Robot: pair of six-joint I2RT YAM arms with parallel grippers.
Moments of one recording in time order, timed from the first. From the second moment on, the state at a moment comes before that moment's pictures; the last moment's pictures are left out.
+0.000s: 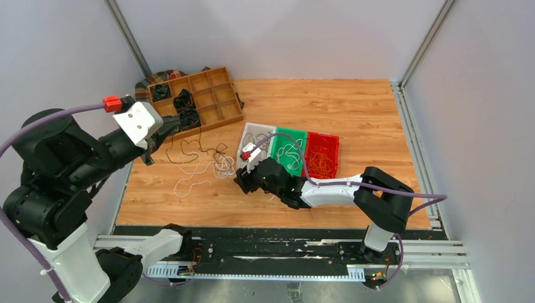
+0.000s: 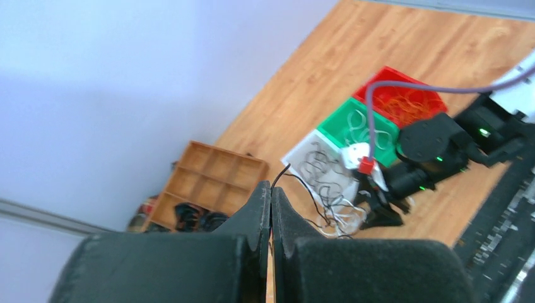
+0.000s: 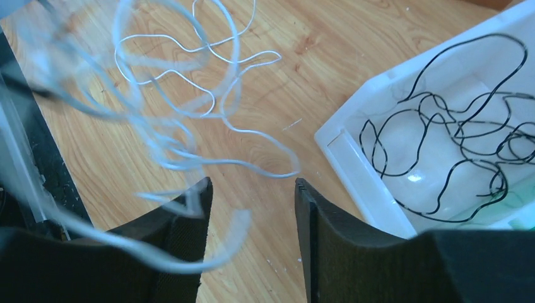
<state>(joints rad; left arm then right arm) -0.30 1.05 2.15 -1.29 0.46 0.49 1.12 1.70 0.89 0.49 0.14 0.16</state>
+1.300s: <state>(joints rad) -0.30 1.06 2.19 -1.15 0.43 0.53 1.13 1.67 1.09 0.53 -0.05 0.06</state>
